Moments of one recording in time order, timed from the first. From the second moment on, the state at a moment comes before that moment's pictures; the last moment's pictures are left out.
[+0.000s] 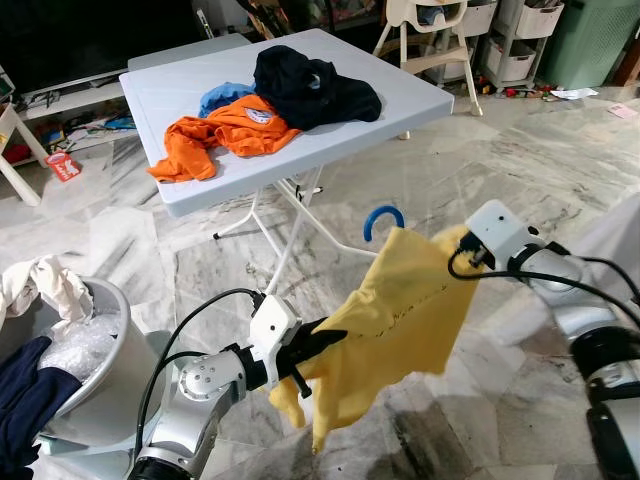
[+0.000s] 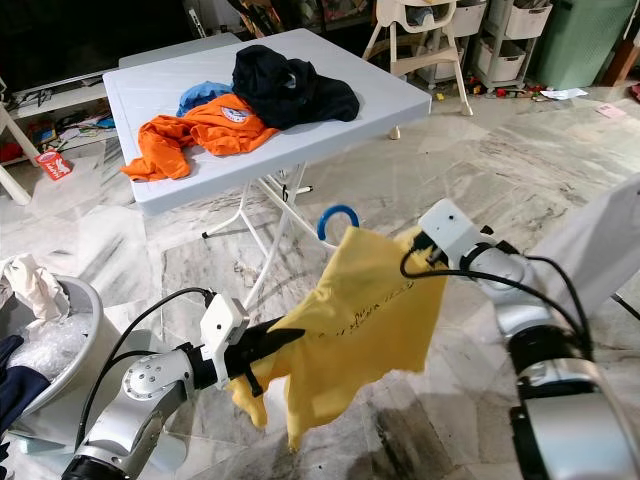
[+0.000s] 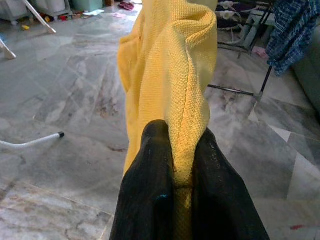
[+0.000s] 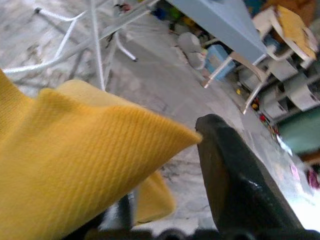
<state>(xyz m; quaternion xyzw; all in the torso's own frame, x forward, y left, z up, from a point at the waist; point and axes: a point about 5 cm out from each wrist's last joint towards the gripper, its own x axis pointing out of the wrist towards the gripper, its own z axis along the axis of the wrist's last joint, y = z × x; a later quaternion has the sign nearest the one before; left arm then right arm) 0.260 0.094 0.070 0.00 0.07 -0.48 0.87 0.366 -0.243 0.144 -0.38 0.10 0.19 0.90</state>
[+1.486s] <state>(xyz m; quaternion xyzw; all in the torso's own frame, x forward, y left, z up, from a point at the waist) 0.292 0.127 0.088 -0.04 0.03 -0.34 0.94 0.339 -0.300 0.170 -0.44 0.23 0.33 0.80</state>
